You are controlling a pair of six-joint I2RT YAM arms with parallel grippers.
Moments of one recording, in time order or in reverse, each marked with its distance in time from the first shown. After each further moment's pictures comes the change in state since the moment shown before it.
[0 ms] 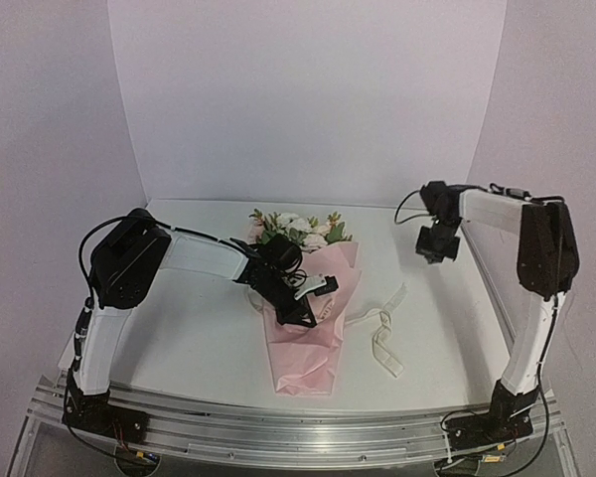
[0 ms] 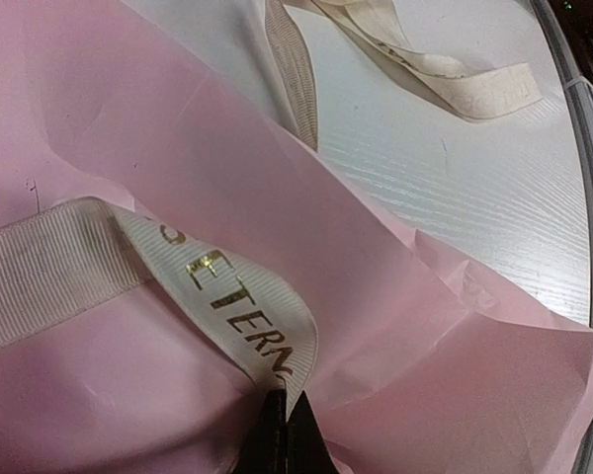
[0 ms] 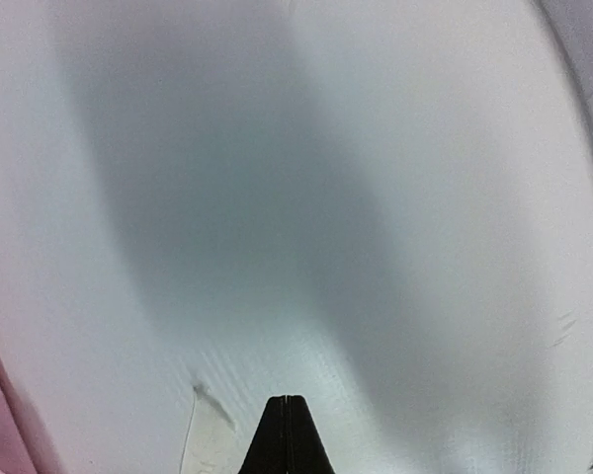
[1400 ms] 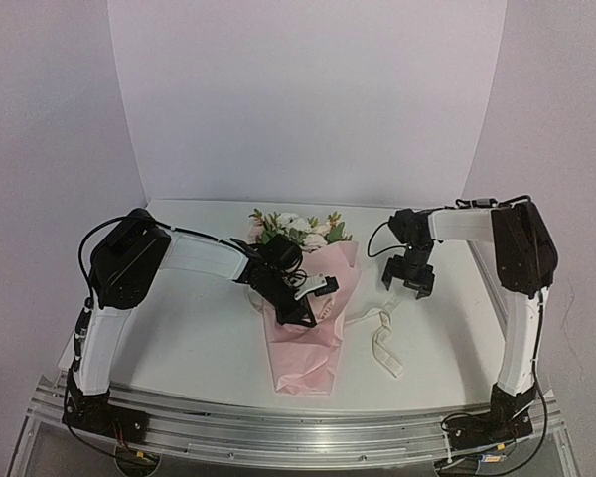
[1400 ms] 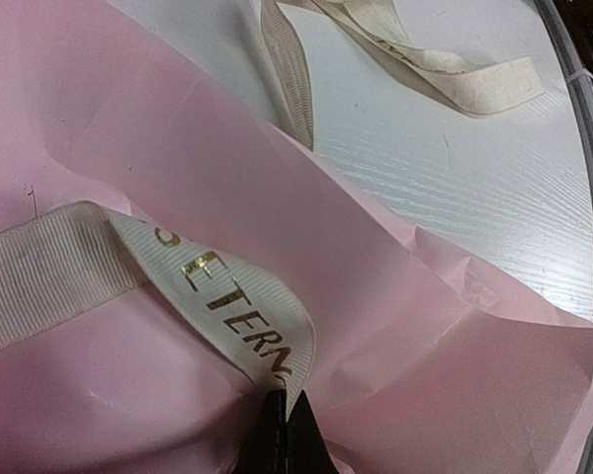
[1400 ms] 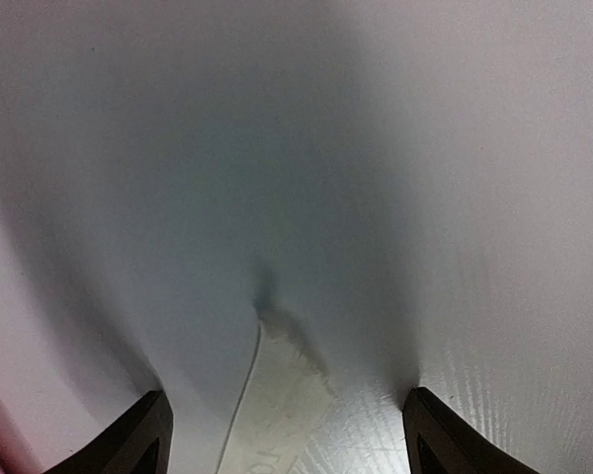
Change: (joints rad) left arm -0.002 -0.001 0.000 0.000 -0.012 0.021; right arm 0.135 0.100 -0.078 0.019 -0.093 0.156
